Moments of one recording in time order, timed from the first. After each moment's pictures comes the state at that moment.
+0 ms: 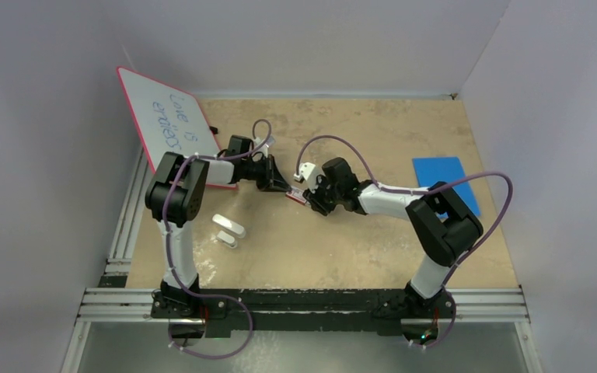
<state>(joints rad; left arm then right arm) -0.28 2.06 1.11 0.10 0.88 -0.56 0.65 1.72 0.89 -0.01 -0.23 -0.34</state>
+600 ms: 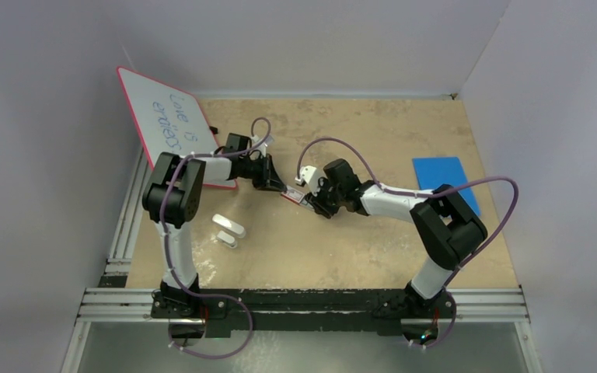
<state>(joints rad) -0.26 2.05 1.14 -0.03 0.83 -0.42 0.65 1.69 0.88 -0.08 -0.23 -0.38</state>
